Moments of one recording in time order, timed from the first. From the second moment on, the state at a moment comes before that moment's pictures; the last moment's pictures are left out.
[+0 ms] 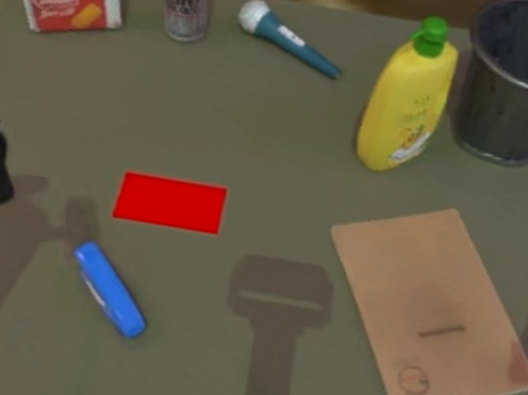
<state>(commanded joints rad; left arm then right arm) -0.15 0.68 0.54 -0.46 -0.01 -0.47 0.00 0.00 0.00 0.00 0.00 0.00</state>
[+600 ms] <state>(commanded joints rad) -0.34 1.55 1.18 -1.03 -0.01 -1.02 0.00 0.00 0.00 0.00 0.00 0.00</state>
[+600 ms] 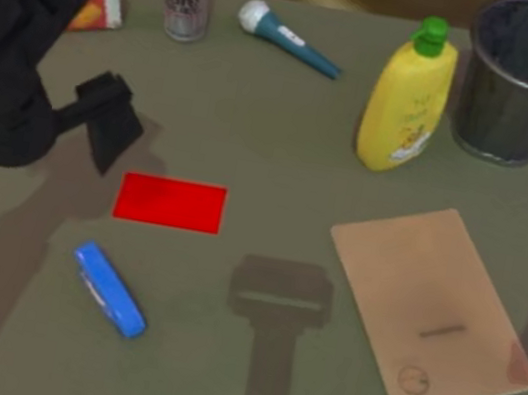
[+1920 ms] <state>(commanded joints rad) -0.38 1.89 1.10 -0.78 -0.01 -1.15 0.00 0.00 0.00 0.00 0.00 0.00</state>
